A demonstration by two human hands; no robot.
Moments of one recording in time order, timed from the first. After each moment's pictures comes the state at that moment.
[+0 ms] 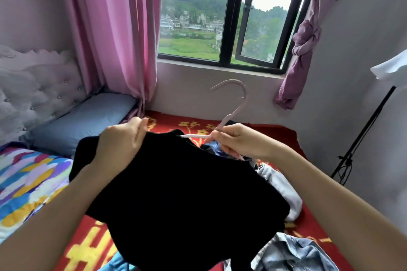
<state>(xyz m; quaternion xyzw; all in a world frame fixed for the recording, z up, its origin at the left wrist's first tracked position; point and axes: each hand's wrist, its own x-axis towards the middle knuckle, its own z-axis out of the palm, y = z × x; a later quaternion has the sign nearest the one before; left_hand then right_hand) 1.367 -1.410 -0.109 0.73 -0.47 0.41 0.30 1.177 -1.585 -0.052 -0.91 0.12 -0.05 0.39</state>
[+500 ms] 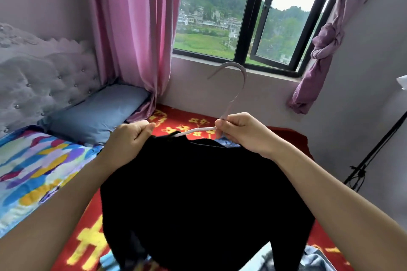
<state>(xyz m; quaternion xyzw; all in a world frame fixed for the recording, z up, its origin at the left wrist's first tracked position) 1.404 -1.382 -0.130 0.75 -0.48 0.17 0.43 1.209 -1.563 -0.041 -0.90 0.11 -0.13 0.40</state>
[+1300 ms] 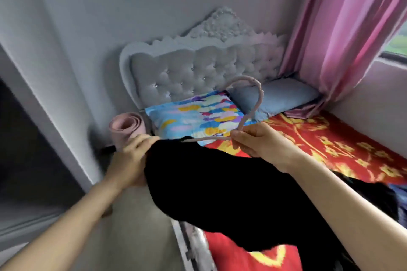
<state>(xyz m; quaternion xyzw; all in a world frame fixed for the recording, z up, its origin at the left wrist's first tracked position) 1.204 -1.059 -0.207 0.92 -0.13 0.32 0.17 1.233 -1.355 -0.088 -0.84 -0.20 0.14 0.49</state>
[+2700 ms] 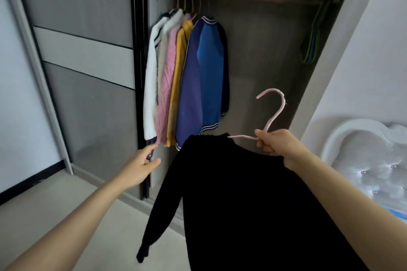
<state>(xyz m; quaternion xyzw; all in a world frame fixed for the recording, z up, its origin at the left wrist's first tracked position) 0.878 -0.522 -0.179 0.78 0.41 0.27 0.39 1.139 -0.690 -0.050 -0.80 -0.30 0.28 0.45</state>
